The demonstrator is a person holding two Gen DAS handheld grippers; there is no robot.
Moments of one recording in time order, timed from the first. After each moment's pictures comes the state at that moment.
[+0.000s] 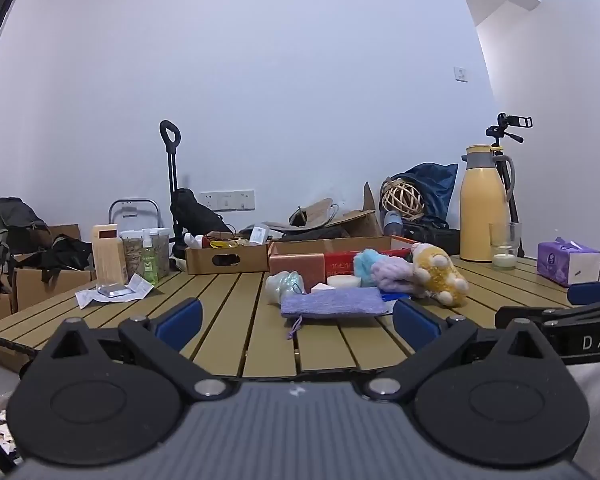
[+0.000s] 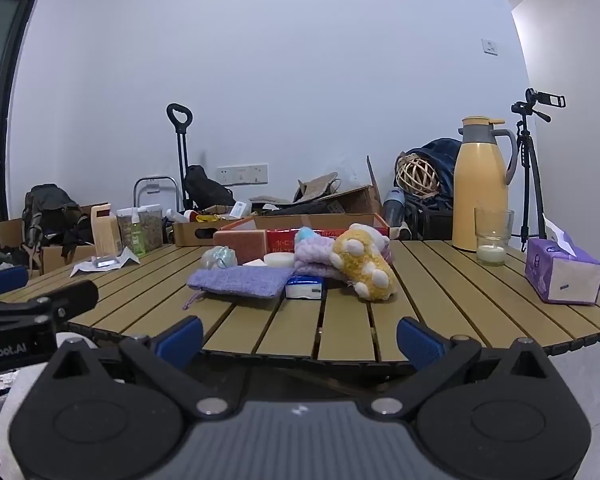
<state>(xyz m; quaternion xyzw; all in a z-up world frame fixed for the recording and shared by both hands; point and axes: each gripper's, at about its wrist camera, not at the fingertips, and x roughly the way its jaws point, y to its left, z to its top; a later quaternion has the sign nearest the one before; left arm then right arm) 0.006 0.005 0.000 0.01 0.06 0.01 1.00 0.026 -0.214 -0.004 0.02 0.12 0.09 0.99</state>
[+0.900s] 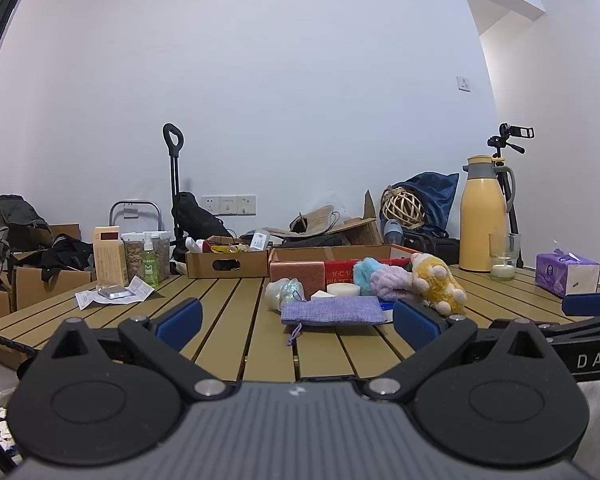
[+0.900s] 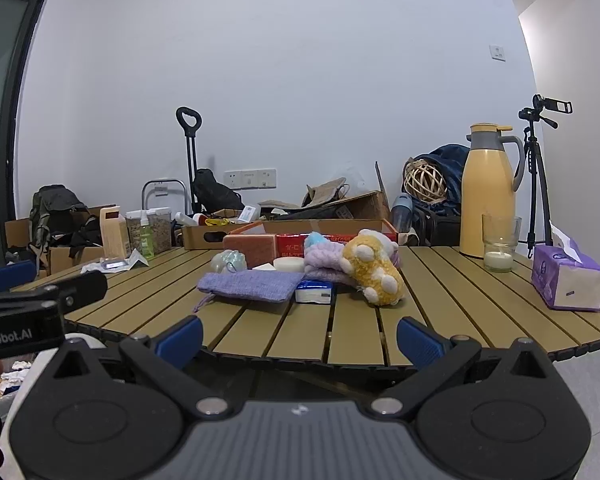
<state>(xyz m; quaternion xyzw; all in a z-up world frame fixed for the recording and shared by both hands) -0.003 0.000 0.007 0.02 0.04 -0.01 1.00 0.023 -0.211 -0.004 0.02 0.12 0.10 0.99</state>
